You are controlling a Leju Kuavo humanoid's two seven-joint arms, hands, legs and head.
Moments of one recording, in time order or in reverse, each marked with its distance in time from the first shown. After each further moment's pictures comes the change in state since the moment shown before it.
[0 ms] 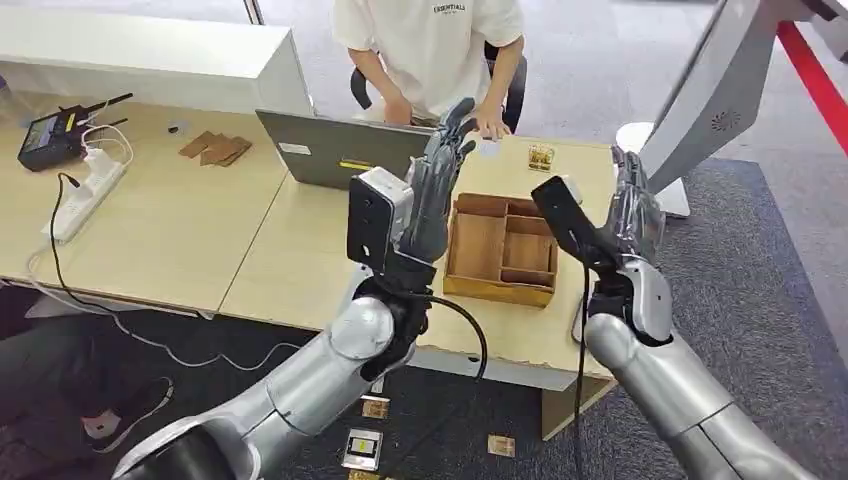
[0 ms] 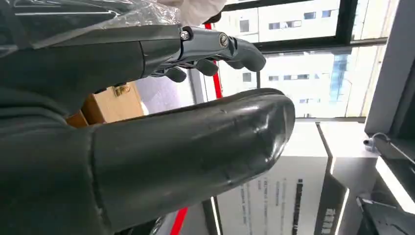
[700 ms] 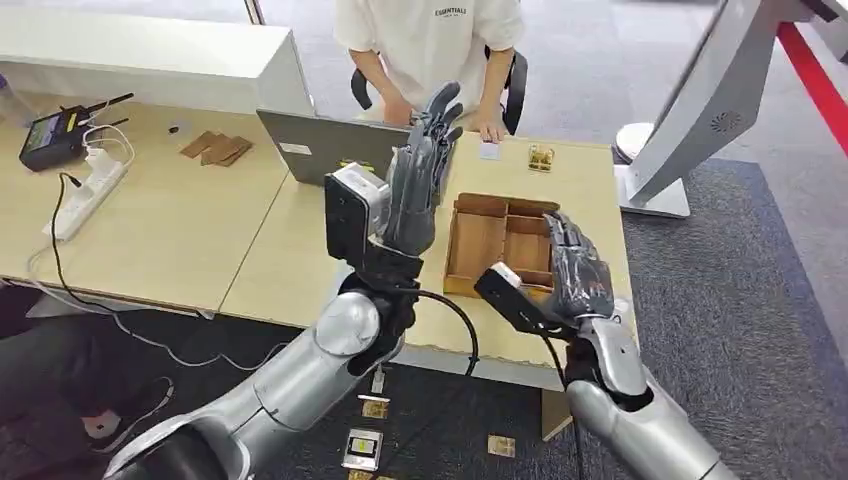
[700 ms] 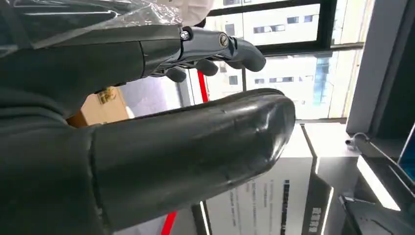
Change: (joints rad) left arm 0.000 0.026 0.019 -0.050 -0.009 -0.022 -0.012; right arm 0.150 -0.030 0.073 -0.124 0.171 0.211 -0.061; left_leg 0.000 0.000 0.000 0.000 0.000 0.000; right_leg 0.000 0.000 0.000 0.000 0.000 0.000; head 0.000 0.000
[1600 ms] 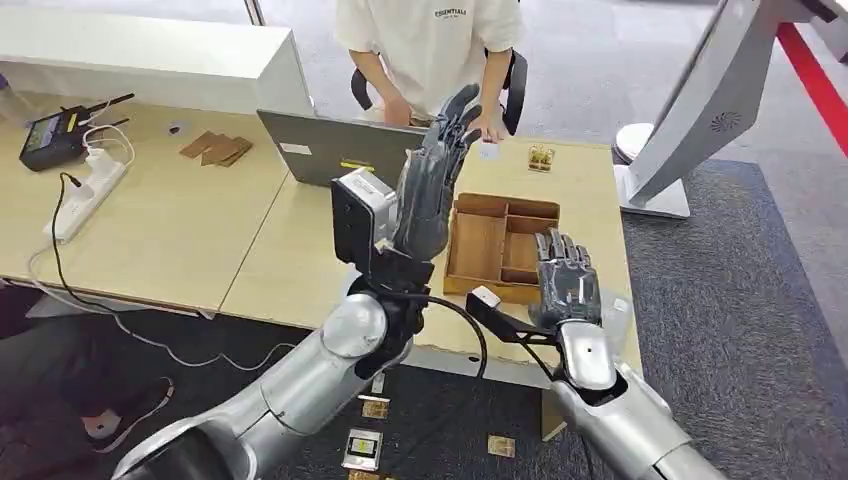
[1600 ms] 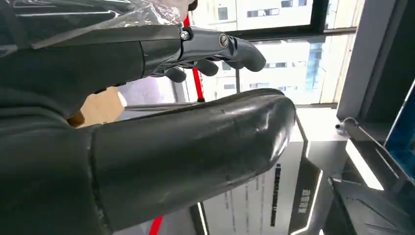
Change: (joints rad) left arm 0.004 -0.033 0.003 0.017 0.011 -0.055 -0.034; right arm -0.058 0.098 0.040 0.335 0.293 0.026 0.039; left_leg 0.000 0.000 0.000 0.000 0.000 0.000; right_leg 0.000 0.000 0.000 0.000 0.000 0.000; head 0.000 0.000
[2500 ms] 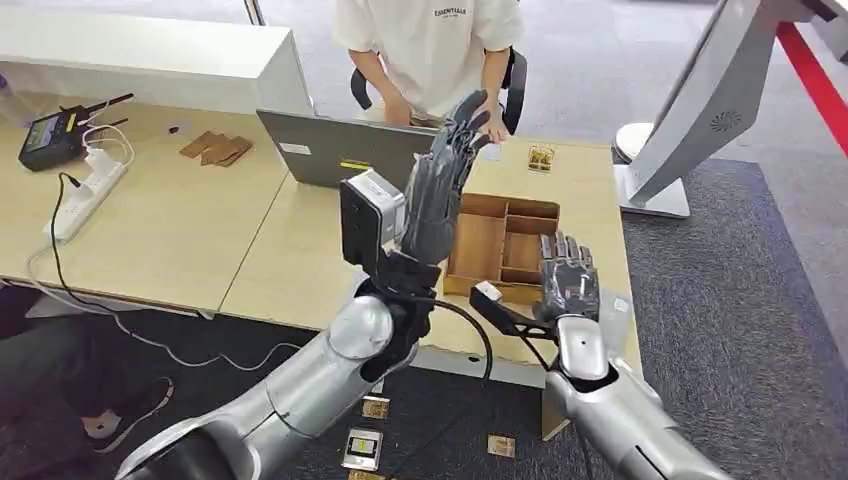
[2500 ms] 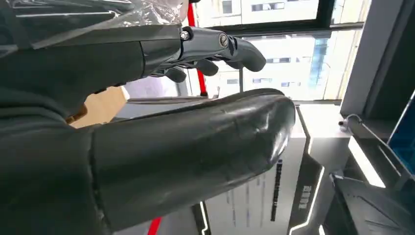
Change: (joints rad) left arm -0.002 -0.011 -0.014 0.020 0.026 -0.001 -0.009; right arm -0.054 0.078 -0.002 0.214 0.004 -0.069 -0.007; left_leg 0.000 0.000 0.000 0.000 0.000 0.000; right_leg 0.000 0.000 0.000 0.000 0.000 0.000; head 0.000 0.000
